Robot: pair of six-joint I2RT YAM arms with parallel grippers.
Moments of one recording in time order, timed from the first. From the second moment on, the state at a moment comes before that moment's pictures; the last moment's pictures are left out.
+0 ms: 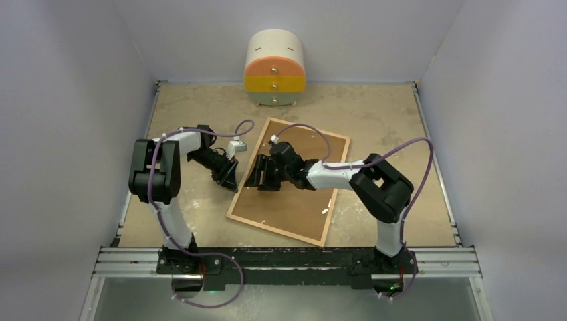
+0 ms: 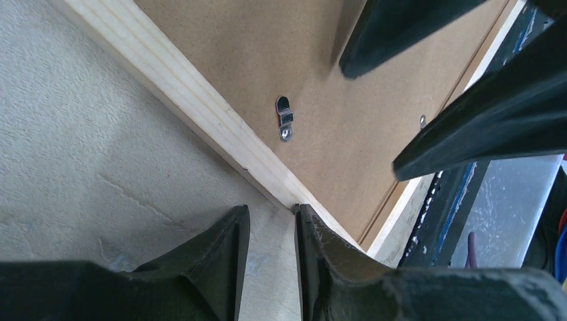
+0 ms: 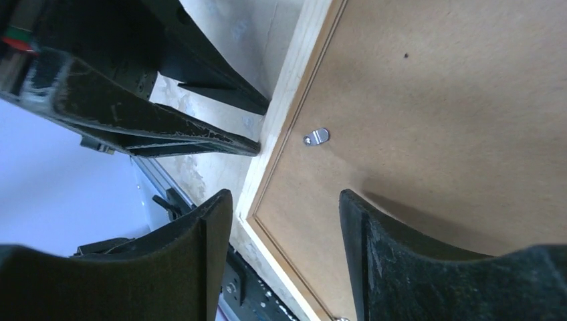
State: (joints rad) left arm -0.07 1.90 1.13 -0.95 0.81 0.84; right arm 0.86 1.89 1.08 0.11 -0.26 1.01
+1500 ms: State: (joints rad) left arm -0.07 1.90 1.13 -0.95 0.81 0.85; right arm 0.89 2.00 1.15 0.11 -0.23 1.05
